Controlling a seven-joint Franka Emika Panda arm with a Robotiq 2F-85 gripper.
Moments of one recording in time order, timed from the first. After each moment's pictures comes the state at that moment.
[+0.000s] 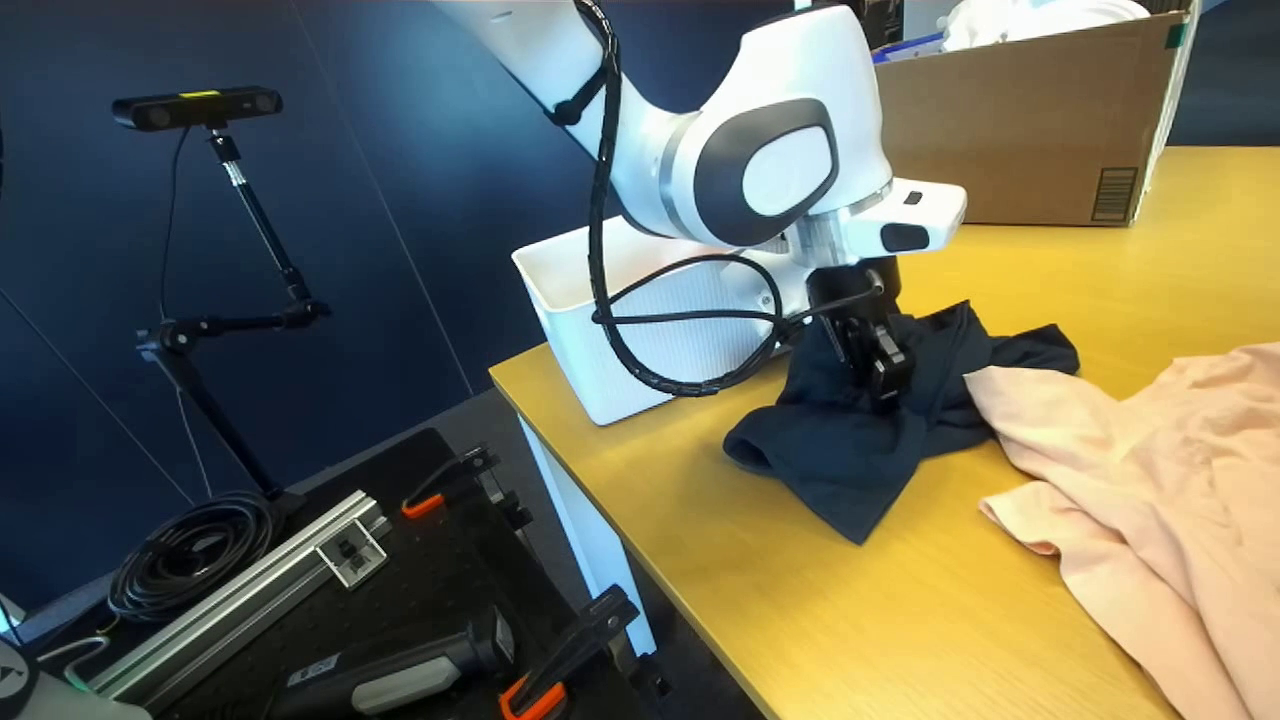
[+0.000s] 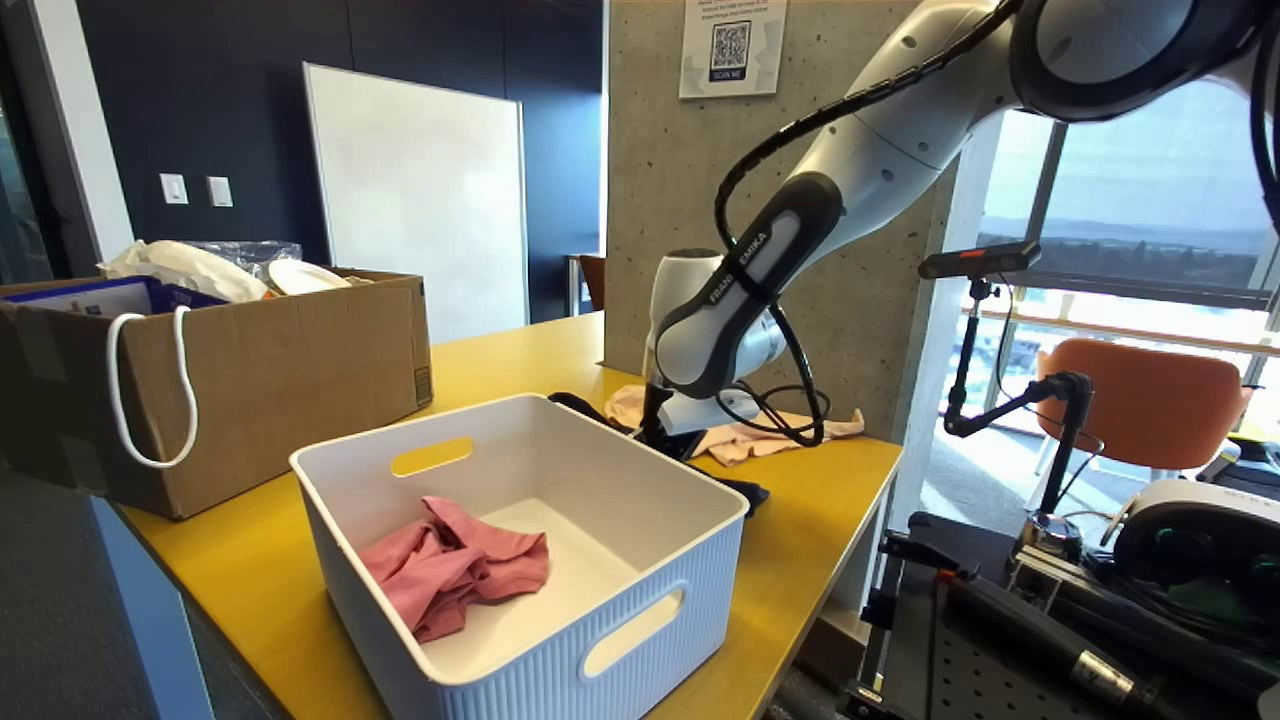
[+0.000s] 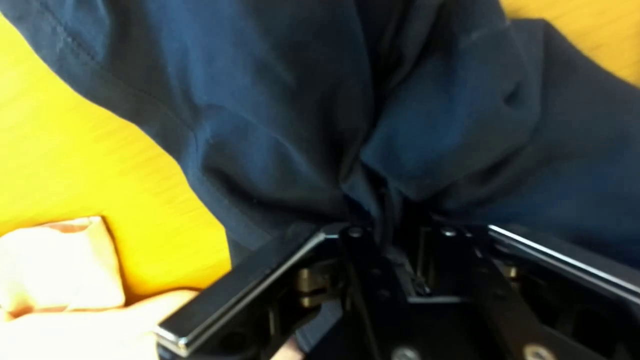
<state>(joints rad) 0.01 0.80 -0.16 -1.75 0.05 2.71 0.37</state>
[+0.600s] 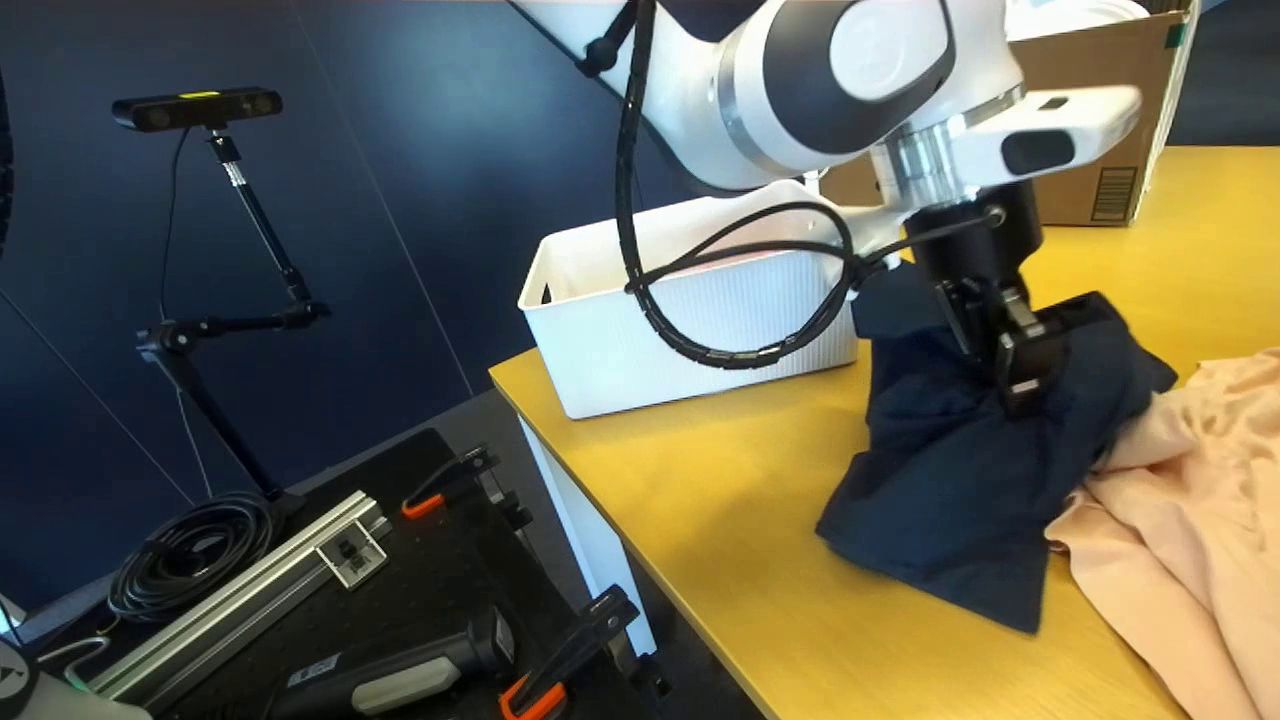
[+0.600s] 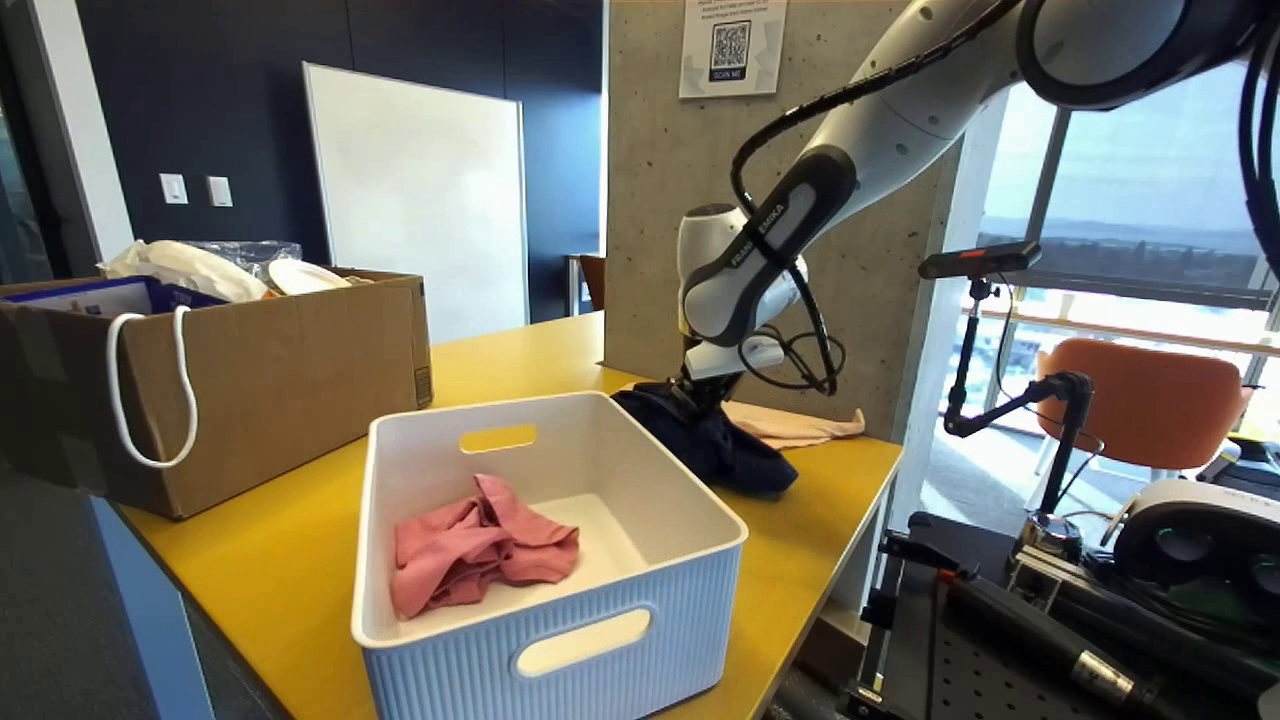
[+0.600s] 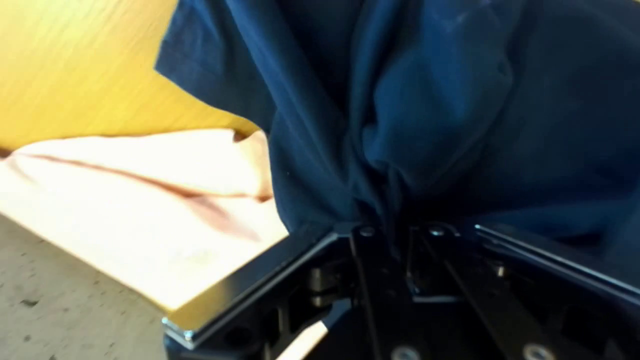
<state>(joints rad) 0.07 0.76 -0.39 -1.70 -0.03 2.57 0.54</state>
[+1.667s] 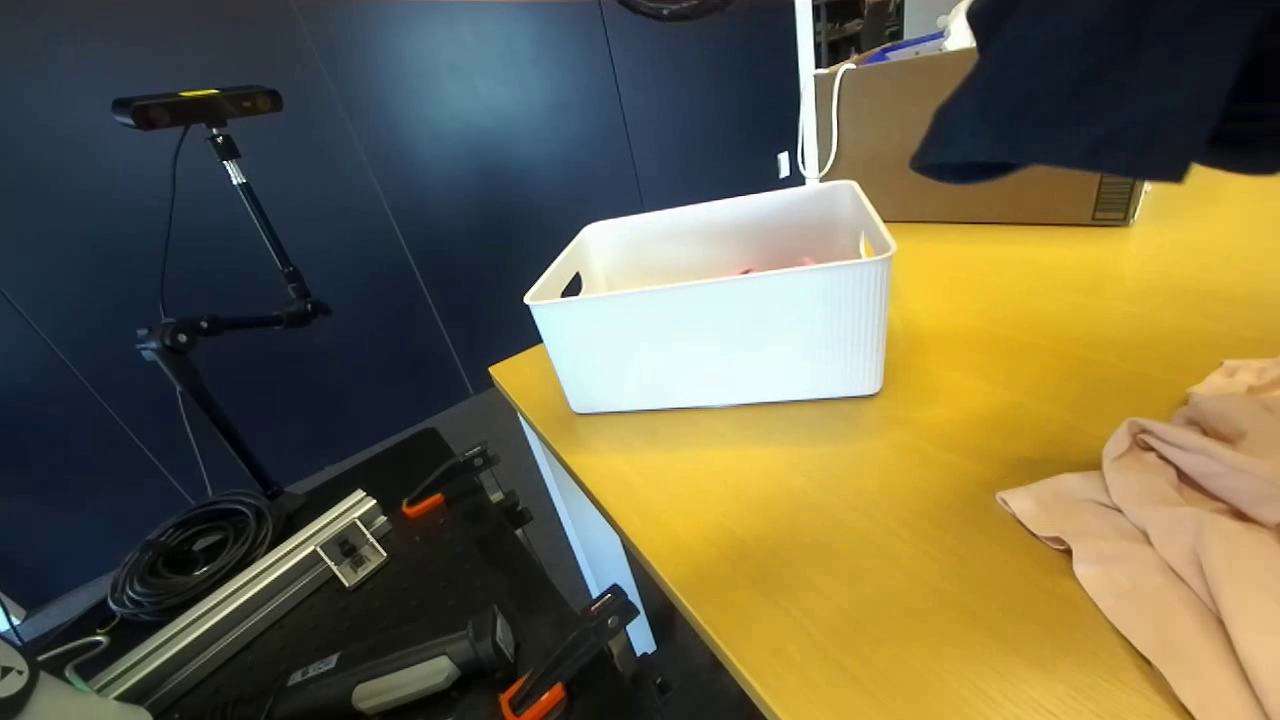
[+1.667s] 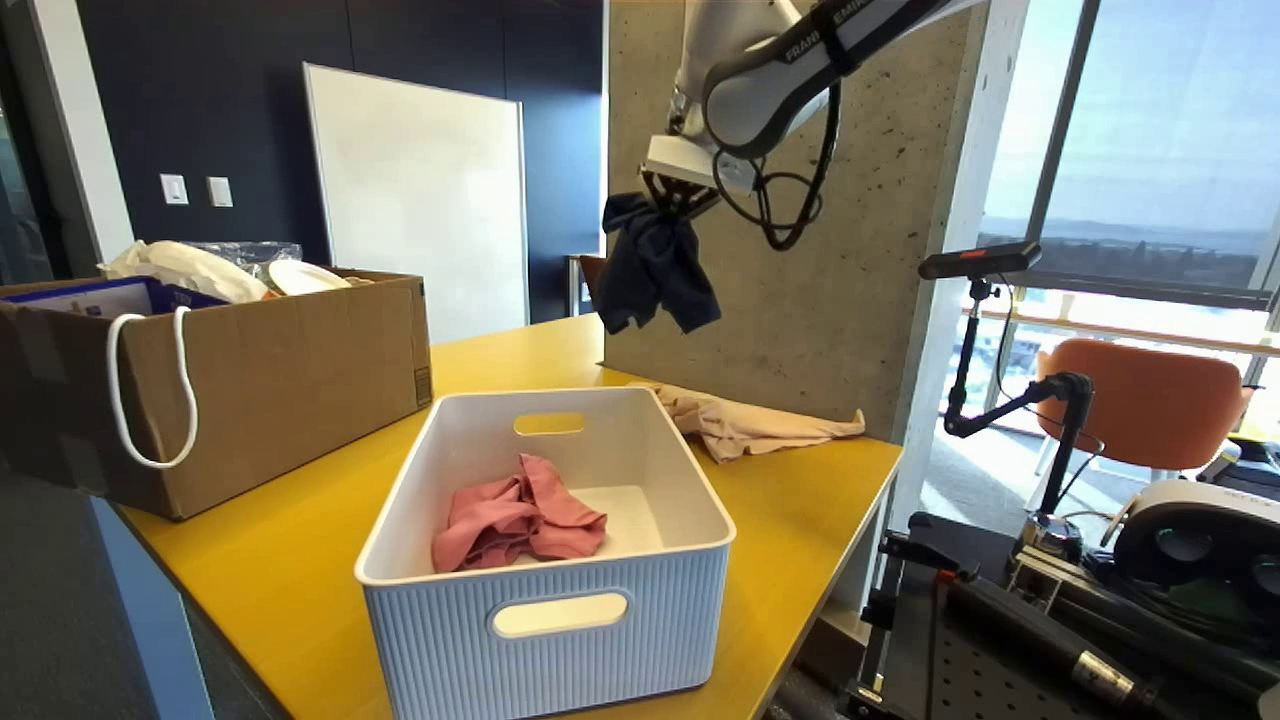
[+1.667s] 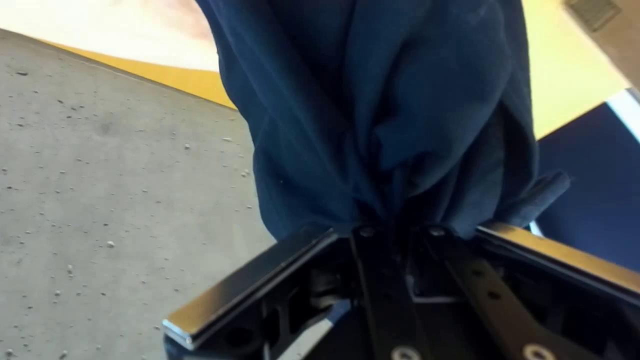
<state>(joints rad) 0.19 0.38 -0.46 -1.66 -0.32 2.62 1.03</state>
